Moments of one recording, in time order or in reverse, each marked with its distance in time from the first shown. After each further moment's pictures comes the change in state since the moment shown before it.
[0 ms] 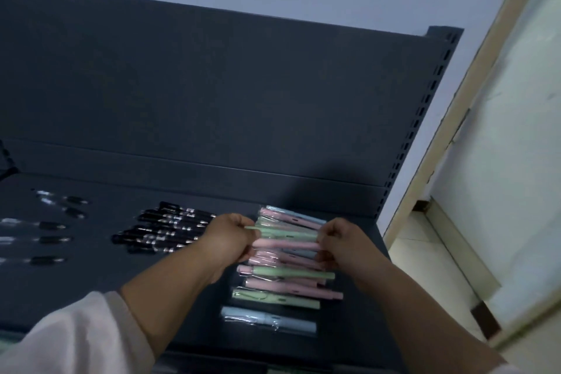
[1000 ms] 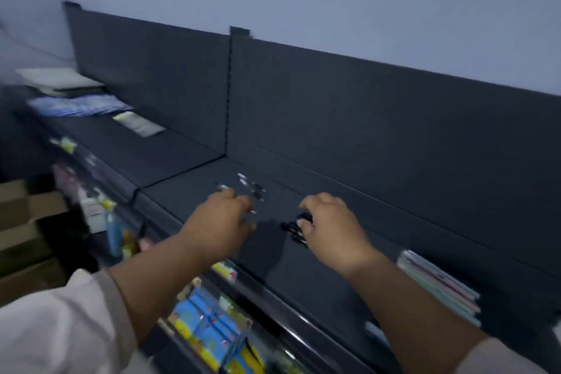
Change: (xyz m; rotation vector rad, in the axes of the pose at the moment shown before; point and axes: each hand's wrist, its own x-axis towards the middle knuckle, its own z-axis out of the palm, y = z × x) left_hand -0.144 -0.044 -0.234 1.042 0.602 0.252; right_hand -0.062 -0.117 0.233 -0.937 -0.197 -0.956
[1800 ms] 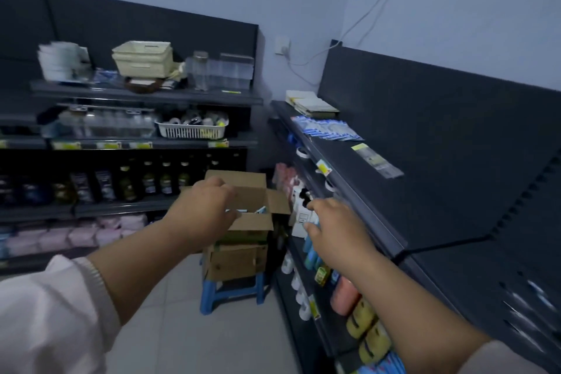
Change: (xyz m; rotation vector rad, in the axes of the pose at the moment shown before) left_hand -0.193 -0.422 -0.183 0.239 0.152 -0.654; right_hand 0.139 -0.456 0.165 0.161 -0.237 -0.543
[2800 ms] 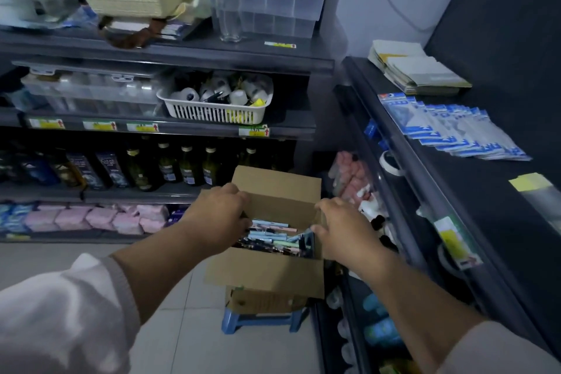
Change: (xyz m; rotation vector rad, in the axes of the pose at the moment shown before) left_hand 0.344 -0.173 0.168 0.026 -0.251 -0.187; right_hand 0.425 0.056 0.213 0.003 -0.315 -0.126
